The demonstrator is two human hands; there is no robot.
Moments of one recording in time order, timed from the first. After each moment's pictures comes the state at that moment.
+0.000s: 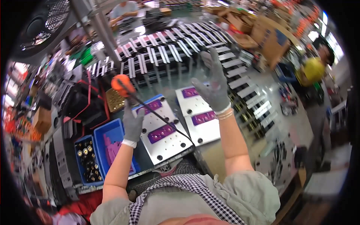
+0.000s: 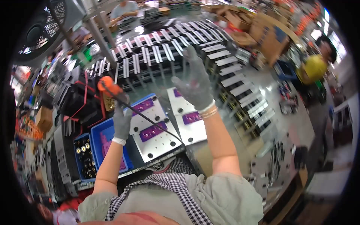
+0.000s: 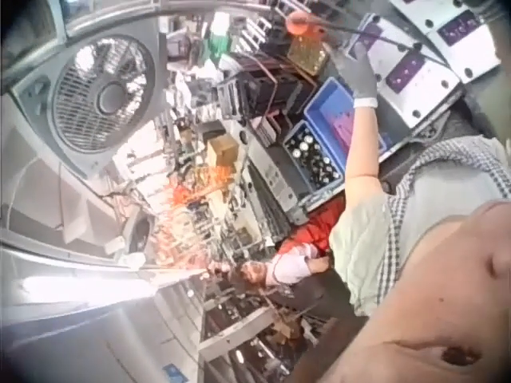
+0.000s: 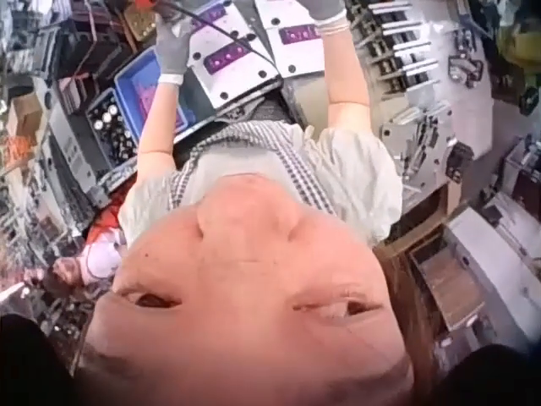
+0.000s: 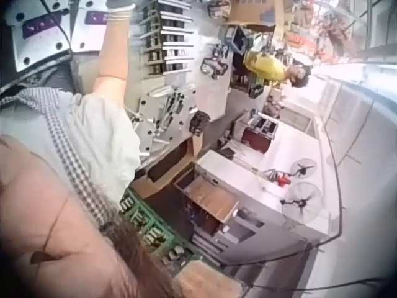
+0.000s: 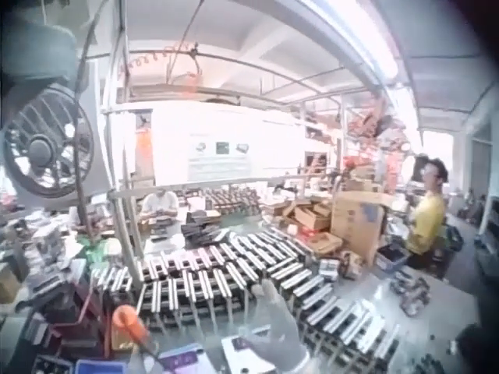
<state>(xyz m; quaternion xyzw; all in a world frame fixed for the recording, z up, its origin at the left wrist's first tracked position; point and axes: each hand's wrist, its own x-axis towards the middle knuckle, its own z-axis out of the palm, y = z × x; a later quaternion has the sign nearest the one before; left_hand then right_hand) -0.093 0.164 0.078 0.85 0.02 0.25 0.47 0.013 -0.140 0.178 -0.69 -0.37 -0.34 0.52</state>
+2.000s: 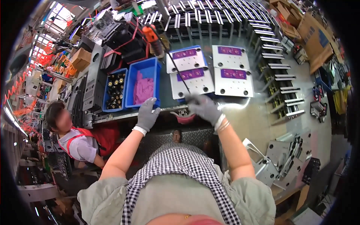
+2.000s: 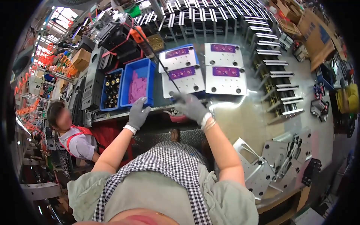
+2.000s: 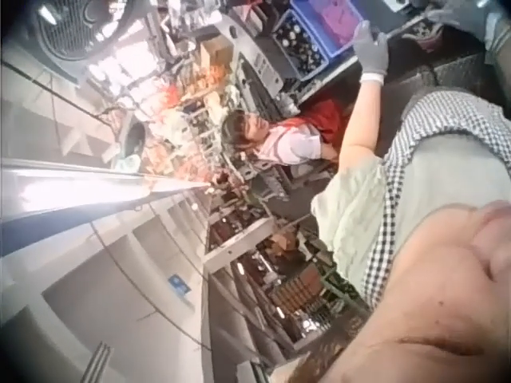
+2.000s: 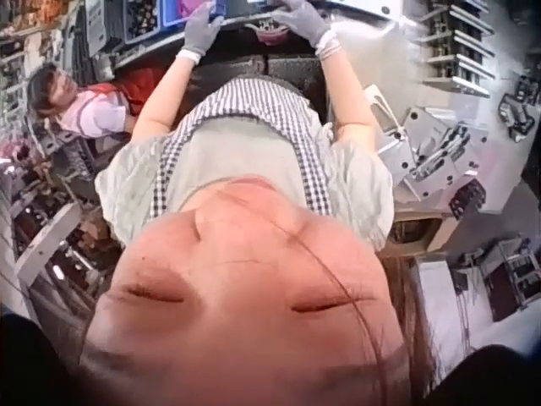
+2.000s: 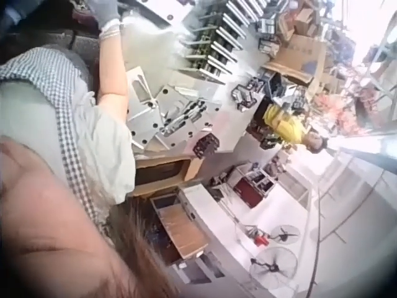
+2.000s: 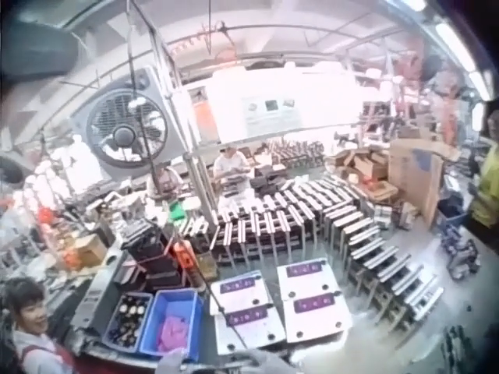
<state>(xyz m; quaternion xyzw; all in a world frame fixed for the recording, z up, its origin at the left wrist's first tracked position) -0.370 0.150 0.048 0.97 0.08 0.12 0.21 -0.225 -0.127 0.083 -0.70 -0.29 0.35 0.56</state>
